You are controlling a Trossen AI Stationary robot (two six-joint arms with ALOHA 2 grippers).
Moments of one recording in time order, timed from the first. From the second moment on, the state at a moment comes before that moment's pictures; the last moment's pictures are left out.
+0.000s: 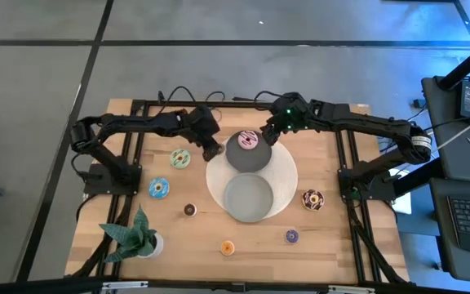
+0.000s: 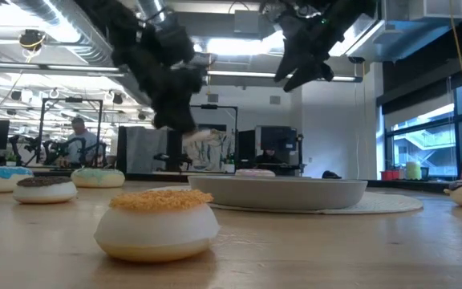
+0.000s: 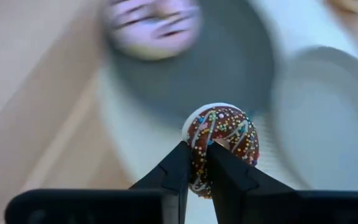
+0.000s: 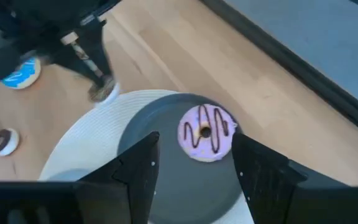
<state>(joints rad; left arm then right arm) 0.43 1.53 0.94 -0.31 0.26 -0.11 -0.34 1.41 1.20 -0.56 0.06 0.34</state>
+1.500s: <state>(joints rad) -0.03 1.96 1.23 -0.34 0.08 -0.41 0.62 1.41 1.20 -1.01 0.26 0.98</state>
